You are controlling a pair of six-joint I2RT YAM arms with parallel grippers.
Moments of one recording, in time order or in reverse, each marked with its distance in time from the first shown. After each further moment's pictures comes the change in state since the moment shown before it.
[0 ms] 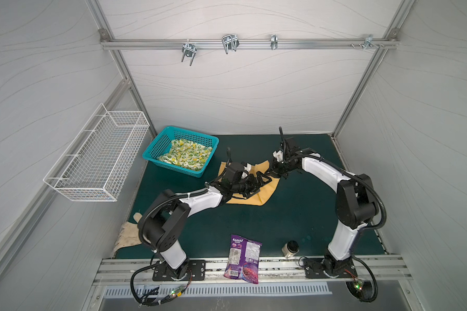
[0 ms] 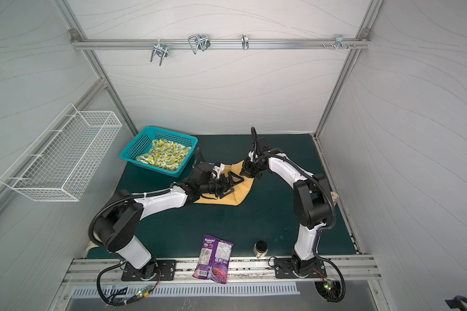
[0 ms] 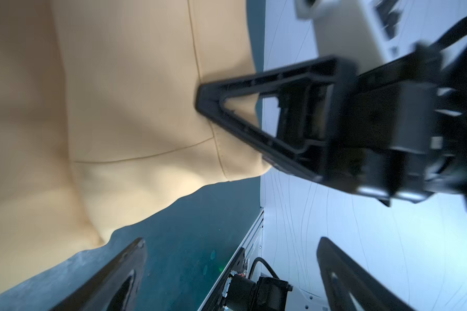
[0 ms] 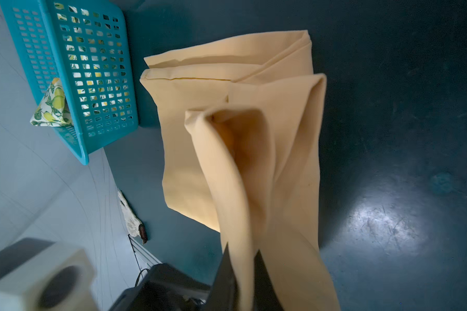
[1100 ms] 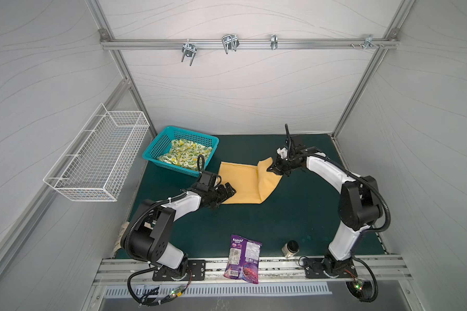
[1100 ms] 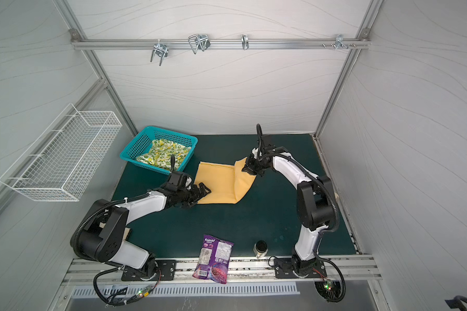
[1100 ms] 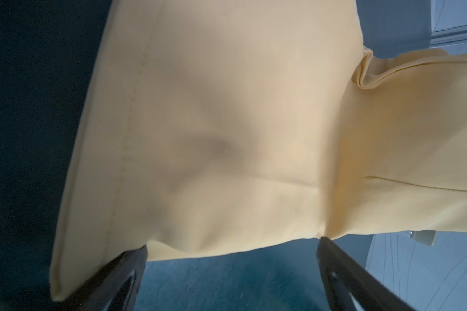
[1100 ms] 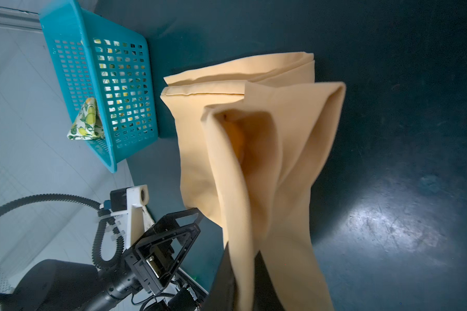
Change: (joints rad) left arm 0.260 -0.085 -0.230 -0.295 -0.171 0.265; right arm -0.035 -0.031 0.000 0.026 -0.046 0.052
